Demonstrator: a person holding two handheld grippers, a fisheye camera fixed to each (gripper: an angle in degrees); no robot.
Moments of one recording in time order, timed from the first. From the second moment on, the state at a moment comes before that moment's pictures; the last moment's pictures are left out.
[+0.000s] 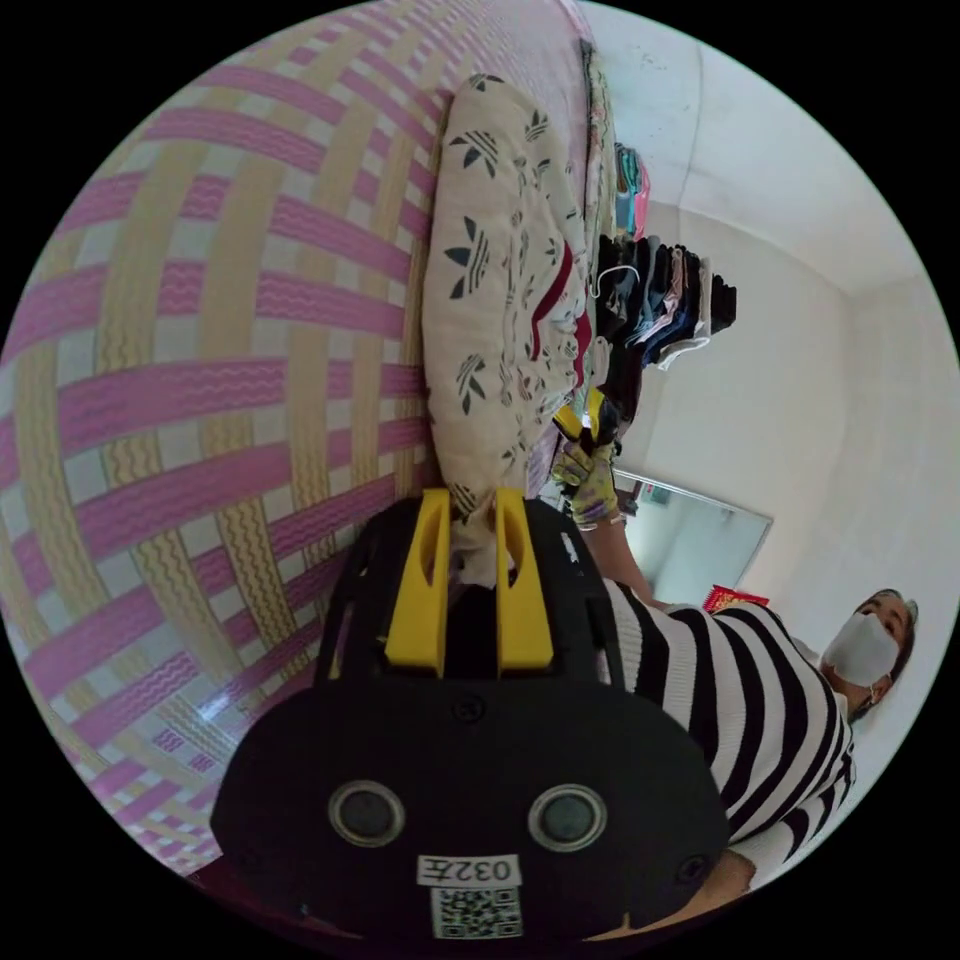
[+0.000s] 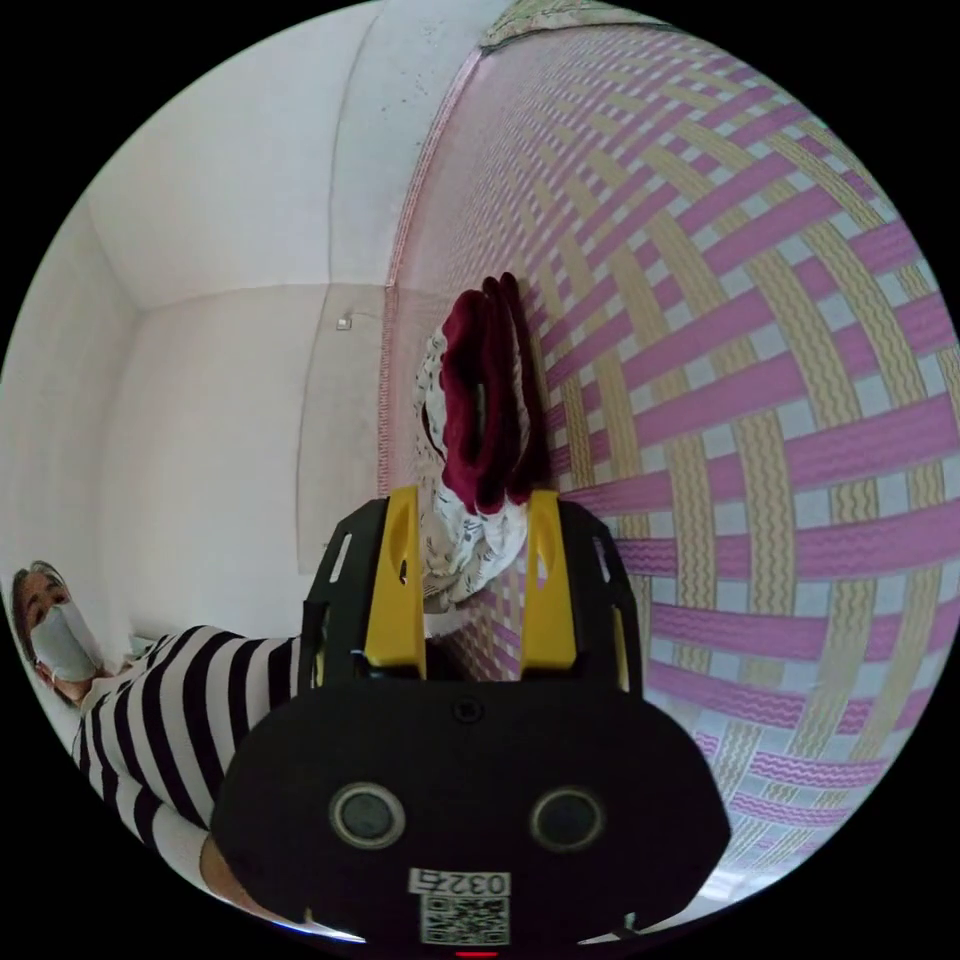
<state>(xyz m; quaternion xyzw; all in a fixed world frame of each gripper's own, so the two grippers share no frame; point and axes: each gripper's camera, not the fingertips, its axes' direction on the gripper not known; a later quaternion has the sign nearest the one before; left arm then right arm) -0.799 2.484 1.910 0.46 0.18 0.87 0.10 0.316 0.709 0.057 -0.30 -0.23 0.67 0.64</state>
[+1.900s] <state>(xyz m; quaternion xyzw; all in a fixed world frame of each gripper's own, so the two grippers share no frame) -0.674 2.497 1.815 0.29 0.15 0.93 -0.18 0.220 0.757 0.027 -0.31 0.37 0.43 0.76</state>
